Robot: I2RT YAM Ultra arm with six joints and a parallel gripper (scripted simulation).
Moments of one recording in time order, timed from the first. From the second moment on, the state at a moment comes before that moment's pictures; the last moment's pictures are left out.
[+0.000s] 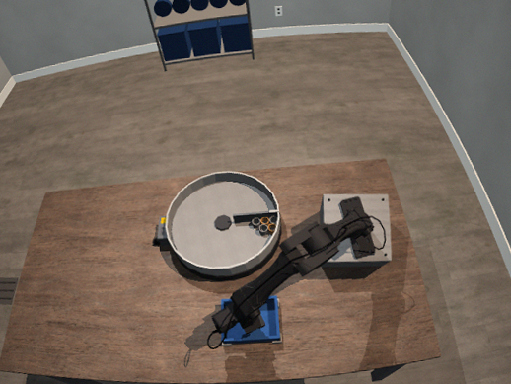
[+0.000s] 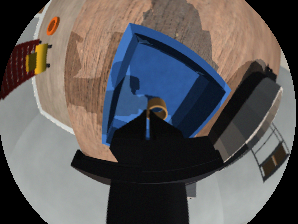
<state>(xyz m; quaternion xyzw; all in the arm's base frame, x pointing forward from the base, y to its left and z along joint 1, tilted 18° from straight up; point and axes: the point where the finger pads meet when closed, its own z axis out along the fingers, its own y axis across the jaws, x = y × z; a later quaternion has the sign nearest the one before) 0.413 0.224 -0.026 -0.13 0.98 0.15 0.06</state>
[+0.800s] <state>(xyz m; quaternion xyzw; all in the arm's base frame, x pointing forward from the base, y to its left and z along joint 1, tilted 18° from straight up) 0.413 0.224 -0.025 -0.13 0.98 0.15 0.06</state>
